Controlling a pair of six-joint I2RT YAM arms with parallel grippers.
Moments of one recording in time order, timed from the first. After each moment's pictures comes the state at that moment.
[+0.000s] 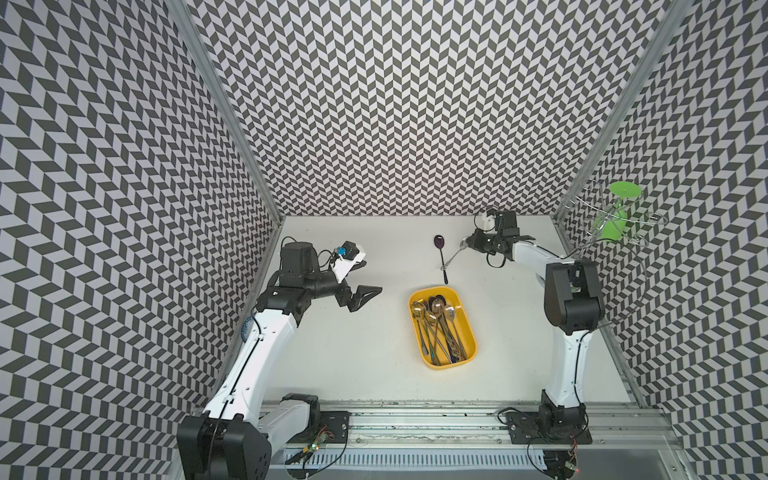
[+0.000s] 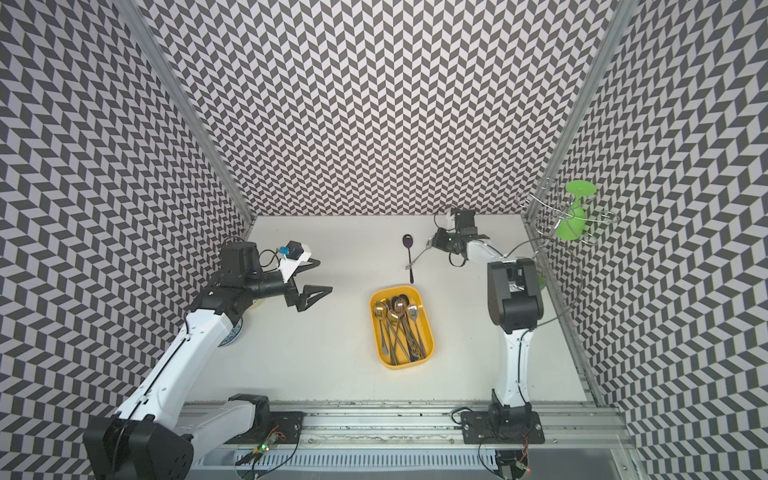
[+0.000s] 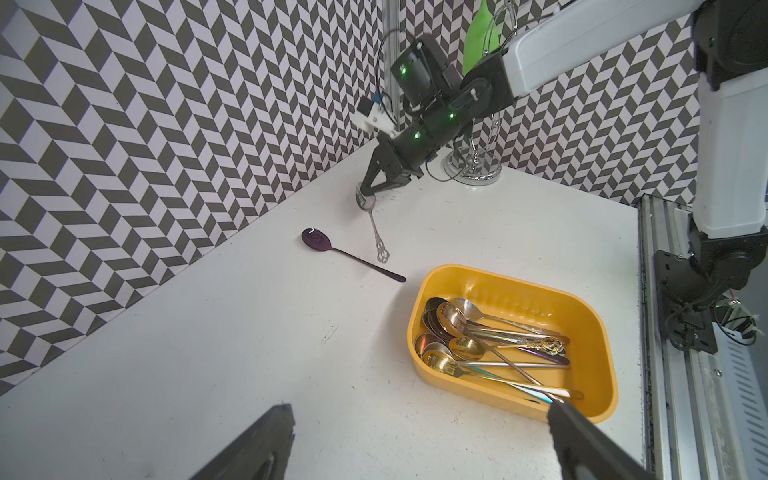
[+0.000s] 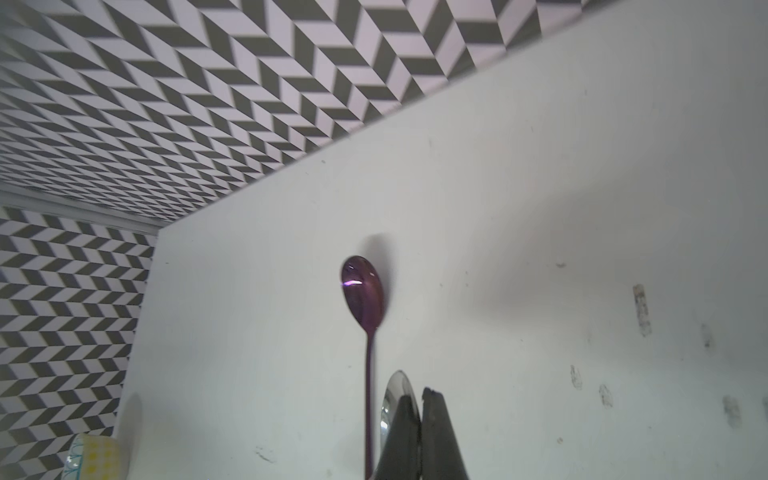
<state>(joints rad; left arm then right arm) -0.10 1.11 0.98 -0.48 0.90 0.49 0.12 2.35 1.70 -0.16 -0.36 0.48</state>
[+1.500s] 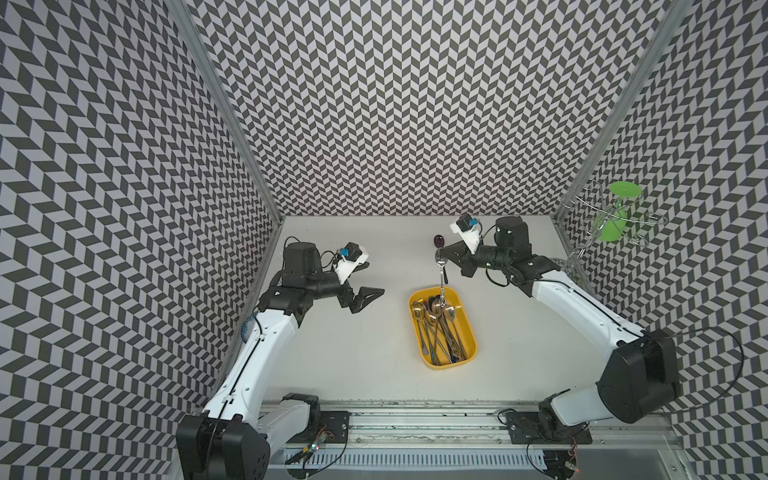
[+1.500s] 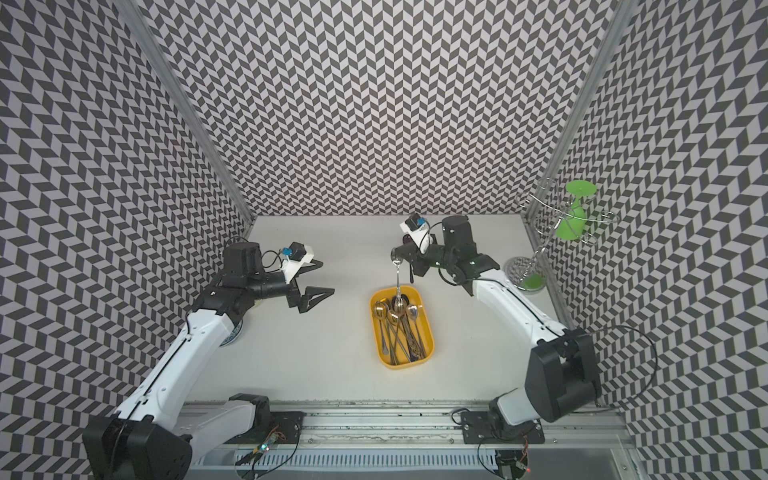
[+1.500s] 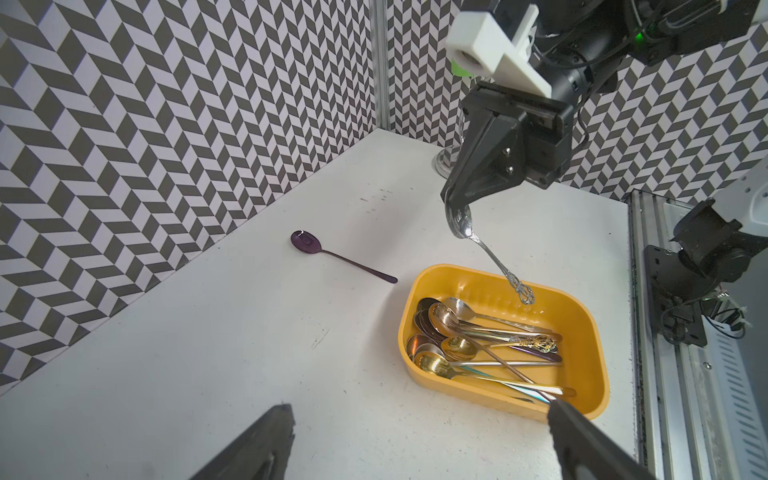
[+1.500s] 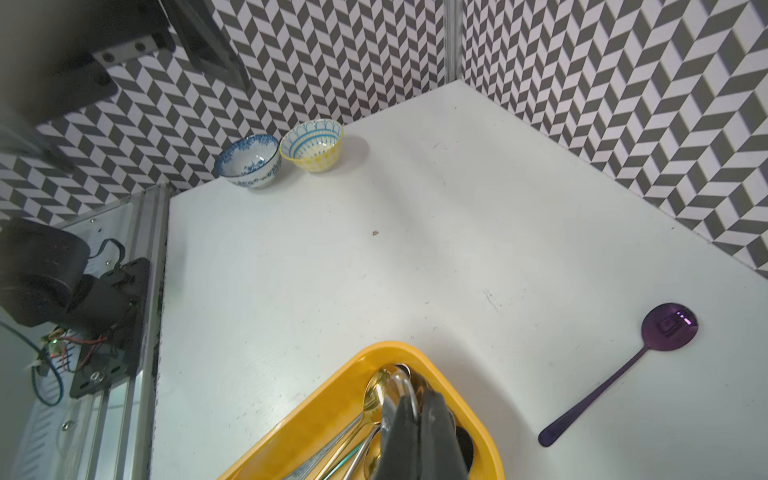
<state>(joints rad) -0.12 1.11 0.98 -0.49 0.90 0.49 0.38 1.47 1.17 -0.18 -0.66 -0.21</state>
